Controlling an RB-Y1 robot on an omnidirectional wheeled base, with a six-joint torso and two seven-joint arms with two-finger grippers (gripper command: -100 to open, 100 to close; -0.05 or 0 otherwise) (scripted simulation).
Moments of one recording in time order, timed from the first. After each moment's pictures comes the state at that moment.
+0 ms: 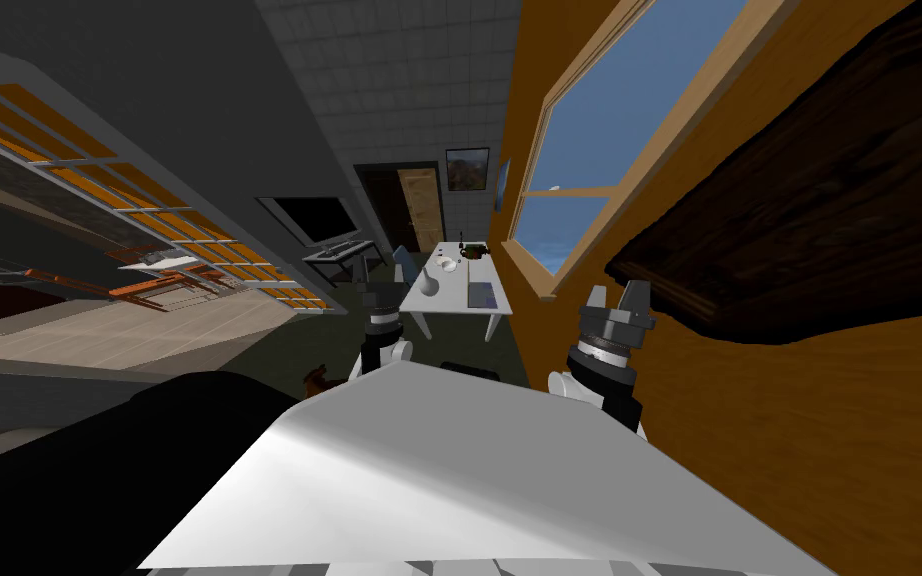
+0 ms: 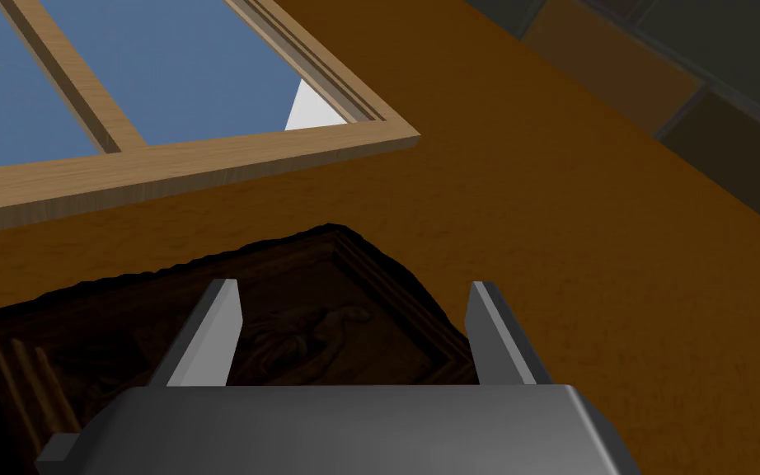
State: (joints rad) left arm 0.53 0.00 0.01 -2.32 0.02 -0.65 0.14; right arm 0.54 0.01 -0.01 -2.30 -0.04 -0.59 0.13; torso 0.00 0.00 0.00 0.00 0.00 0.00
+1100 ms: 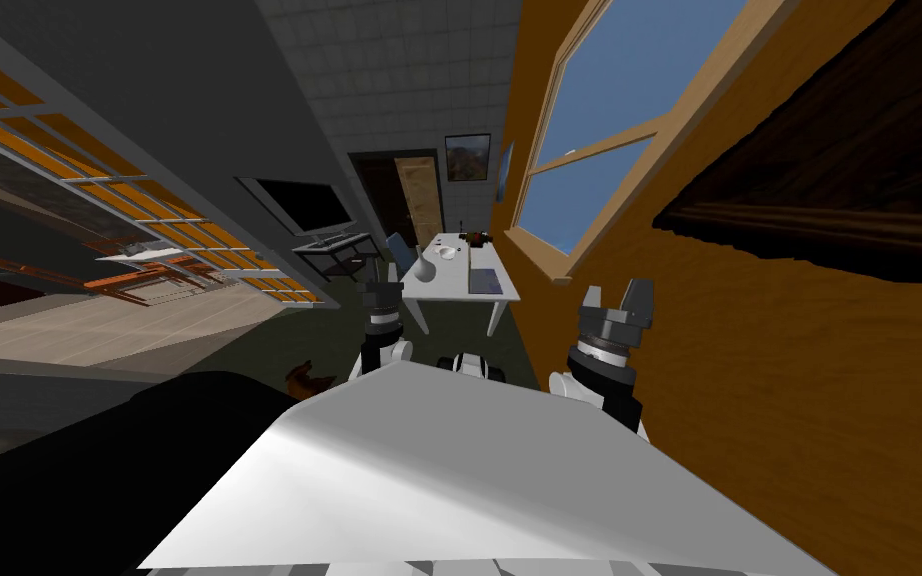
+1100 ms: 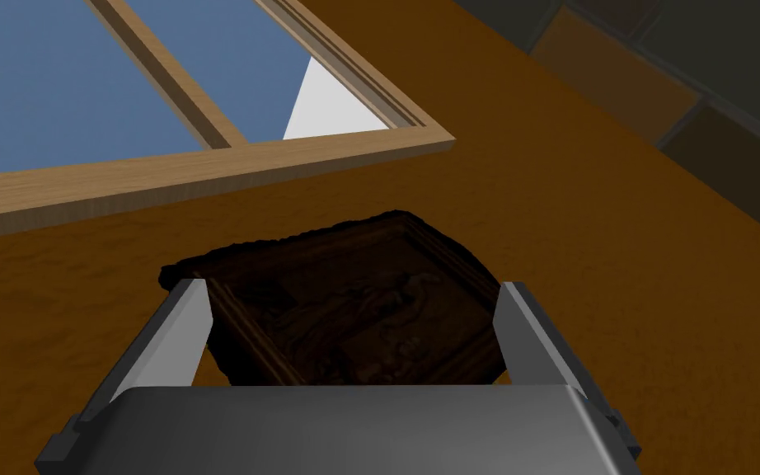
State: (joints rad) left arm 0.53 0.00 0.01 -2.32 0.02 -0.65 0.14; right arm 0.54 -0.01 -0.02 -2.29 -0.03 -0.59 0.14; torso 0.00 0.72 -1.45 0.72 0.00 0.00
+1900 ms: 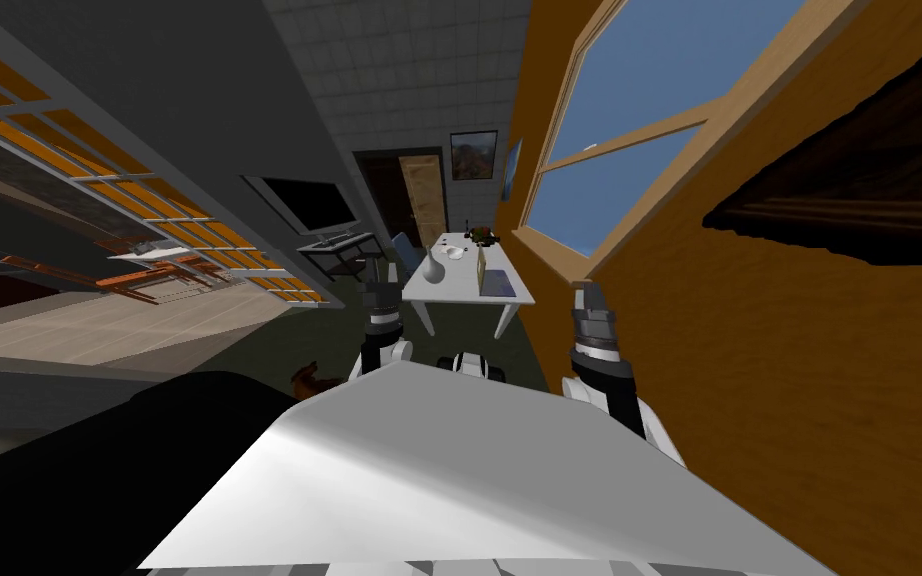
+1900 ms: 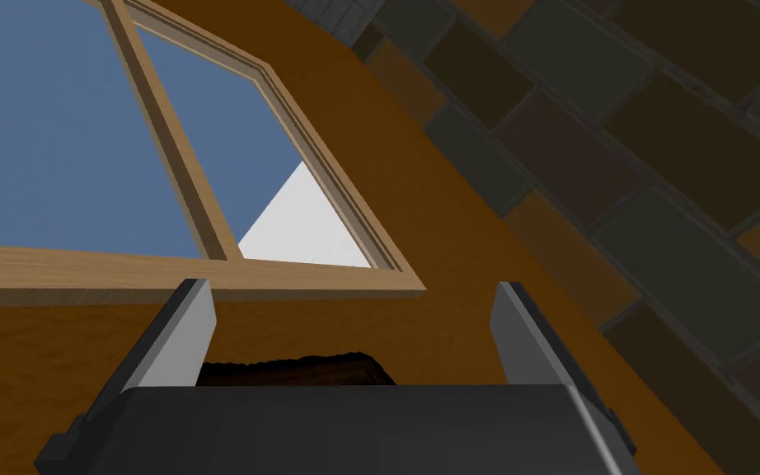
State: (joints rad) left arm 0.53 0.00 0.01 -2.32 0.02 -0.65 0.14; right arm 0.53 -0.18 -0.06 -2.23 0.09 -0.53 0.23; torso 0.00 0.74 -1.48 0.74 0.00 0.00
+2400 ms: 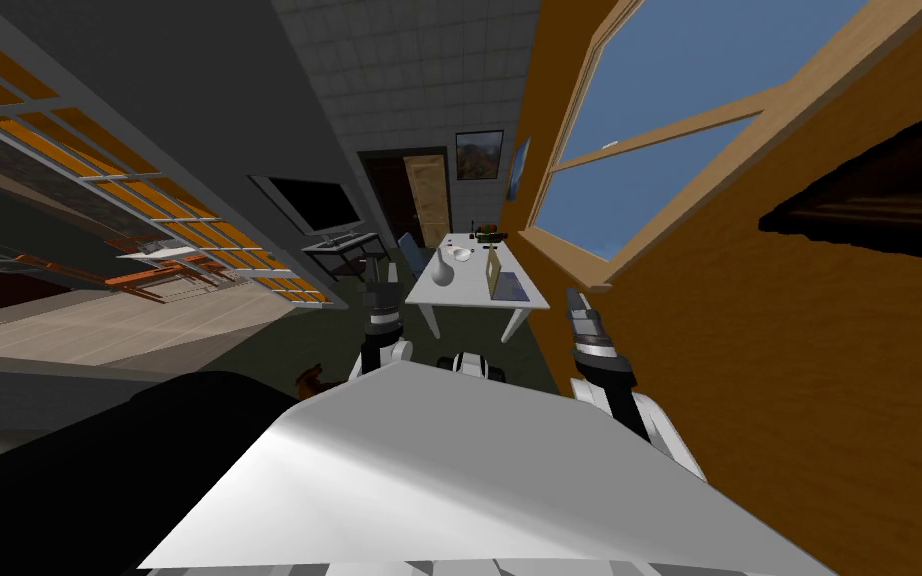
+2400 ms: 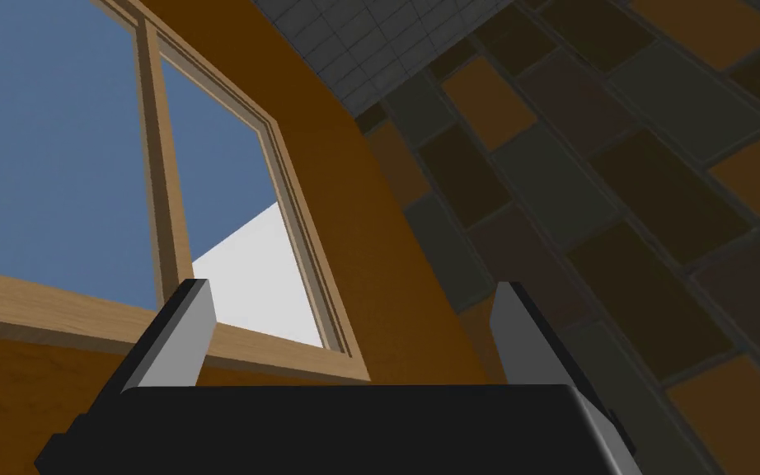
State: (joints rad) left arm 0.53 0.00 0.01 -2.32 0.02 -0.65 0.14; right arm 0.50 -0.25 -0.11 -2.16 0.21 -0.47 0.33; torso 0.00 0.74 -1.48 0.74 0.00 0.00
